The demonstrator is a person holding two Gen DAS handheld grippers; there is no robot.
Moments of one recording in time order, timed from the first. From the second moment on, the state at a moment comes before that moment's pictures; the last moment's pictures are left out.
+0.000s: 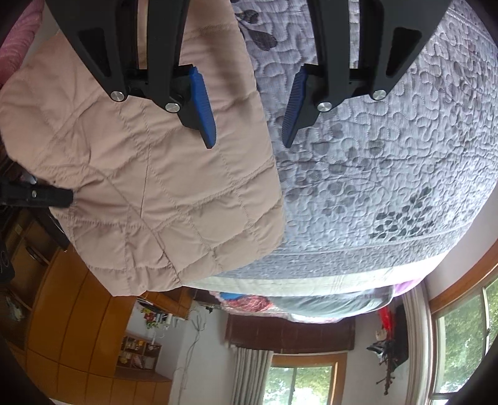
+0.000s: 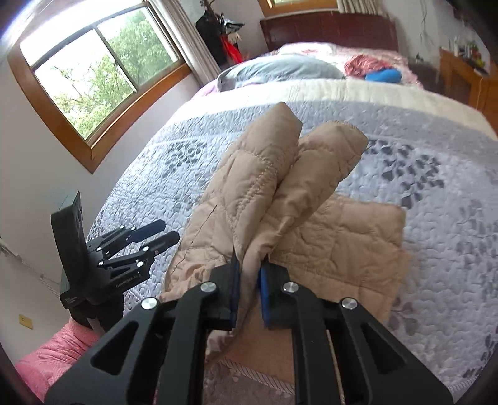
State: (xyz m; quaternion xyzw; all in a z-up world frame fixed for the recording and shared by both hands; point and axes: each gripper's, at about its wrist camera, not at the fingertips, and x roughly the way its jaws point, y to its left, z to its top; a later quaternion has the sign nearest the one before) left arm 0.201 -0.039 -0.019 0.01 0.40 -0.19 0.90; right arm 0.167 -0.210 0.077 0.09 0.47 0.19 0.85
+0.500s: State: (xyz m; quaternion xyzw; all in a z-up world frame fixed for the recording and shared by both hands) left arm 0.193 -0.076 -0.036 0.04 0.42 -0.21 0.88; right arm 0.152 -0.277 0.026 0.15 0.50 0.14 0.84
